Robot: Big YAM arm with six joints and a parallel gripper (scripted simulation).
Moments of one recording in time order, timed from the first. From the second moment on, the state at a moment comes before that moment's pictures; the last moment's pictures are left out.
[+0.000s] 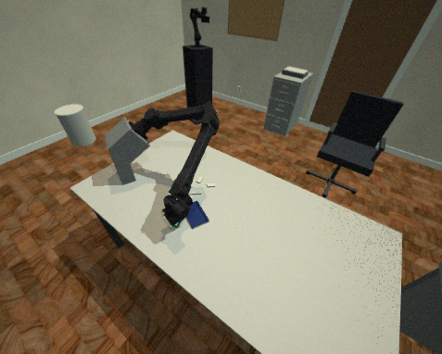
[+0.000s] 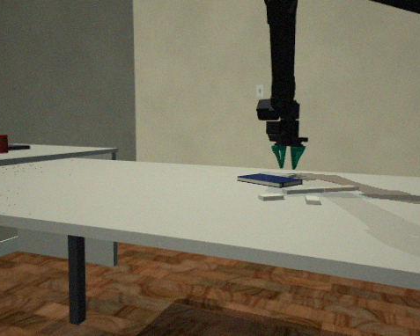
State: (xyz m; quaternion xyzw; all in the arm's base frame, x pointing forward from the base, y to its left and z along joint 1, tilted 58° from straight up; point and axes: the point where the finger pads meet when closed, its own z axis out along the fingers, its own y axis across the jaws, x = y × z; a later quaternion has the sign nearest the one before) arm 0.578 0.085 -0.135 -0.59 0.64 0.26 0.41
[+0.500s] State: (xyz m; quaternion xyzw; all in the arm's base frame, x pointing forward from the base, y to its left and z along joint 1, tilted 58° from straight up) arm 0.579 0.088 -0.135 -0.59 0.64 0.26 0.41
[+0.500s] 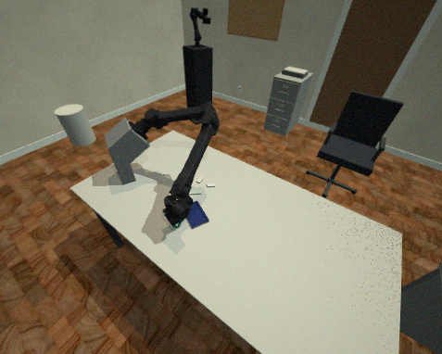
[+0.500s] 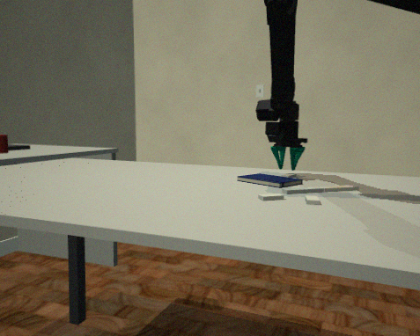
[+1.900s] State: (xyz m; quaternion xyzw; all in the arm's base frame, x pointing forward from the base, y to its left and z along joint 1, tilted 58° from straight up) arm 0.577 0.089 -0.140 -0.59 0.65 0.26 0.41
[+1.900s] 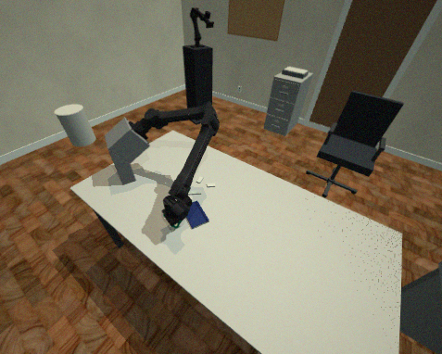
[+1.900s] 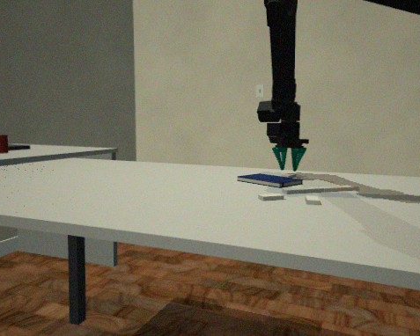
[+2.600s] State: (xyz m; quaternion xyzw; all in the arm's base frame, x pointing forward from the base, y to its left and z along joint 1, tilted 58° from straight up) arm 0.578 0.108 -0.152 -0.60 0.64 0.26 0.41
